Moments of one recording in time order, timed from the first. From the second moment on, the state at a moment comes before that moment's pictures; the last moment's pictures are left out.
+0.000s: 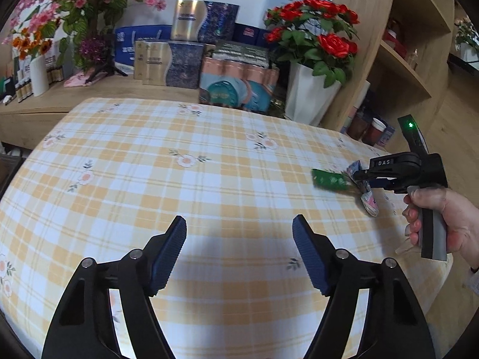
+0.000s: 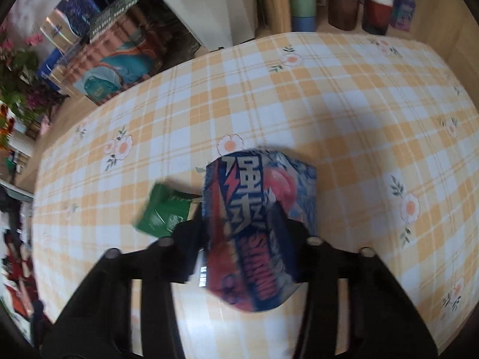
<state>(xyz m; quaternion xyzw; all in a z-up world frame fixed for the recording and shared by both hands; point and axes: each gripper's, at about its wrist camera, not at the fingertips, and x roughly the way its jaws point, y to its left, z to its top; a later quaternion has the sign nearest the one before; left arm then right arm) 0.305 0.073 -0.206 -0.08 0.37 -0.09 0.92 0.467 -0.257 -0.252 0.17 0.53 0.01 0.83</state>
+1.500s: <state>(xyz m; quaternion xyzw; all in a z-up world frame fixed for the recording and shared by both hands) 0.439 -0.120 -0.276 0.00 0.53 -0.10 0.84 0.346 -0.432 -0.219 0.27 0.39 0.07 0.88</state>
